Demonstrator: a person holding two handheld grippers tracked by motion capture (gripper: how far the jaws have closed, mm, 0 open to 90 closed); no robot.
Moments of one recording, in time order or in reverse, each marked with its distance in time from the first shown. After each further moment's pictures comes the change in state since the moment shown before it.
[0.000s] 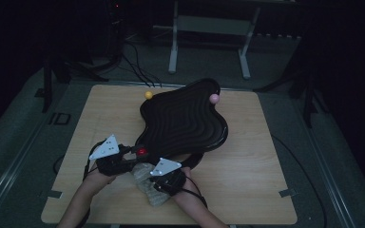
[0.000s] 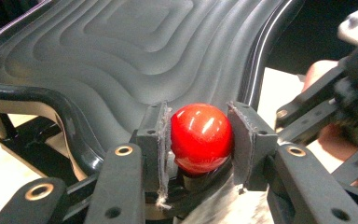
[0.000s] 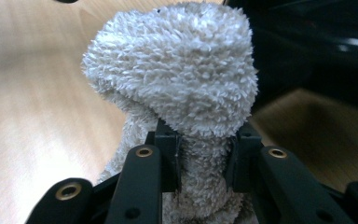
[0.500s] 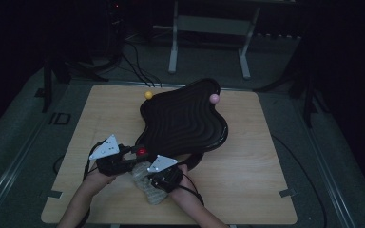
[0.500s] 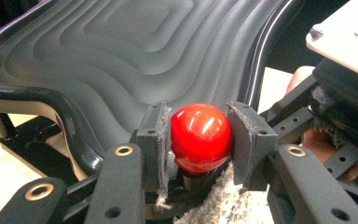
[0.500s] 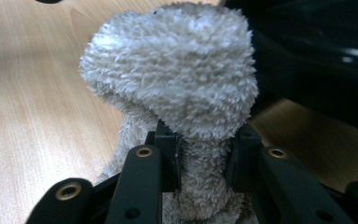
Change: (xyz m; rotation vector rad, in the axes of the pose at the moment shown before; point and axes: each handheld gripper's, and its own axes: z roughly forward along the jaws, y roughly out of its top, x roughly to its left) left arm 0.000 0.000 0.000 -0.003 0.000 -0.003; right arm -0.001 0.009 0.018 0.019 -0.013 -0.005
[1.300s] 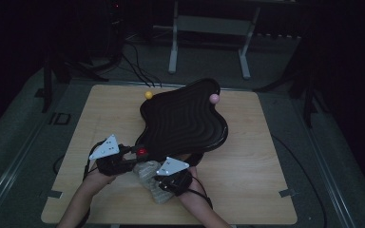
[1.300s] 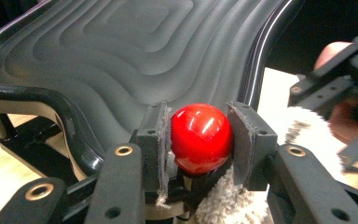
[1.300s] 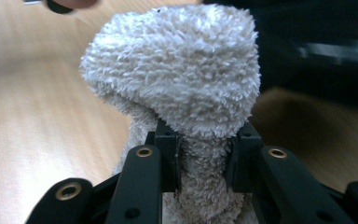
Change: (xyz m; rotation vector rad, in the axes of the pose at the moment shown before) left arm 0.000 0.000 0.000 0.002 -0.001 0.003; right arm -0.002 -0.006 -0.032 -0.047 -0.014 0.004
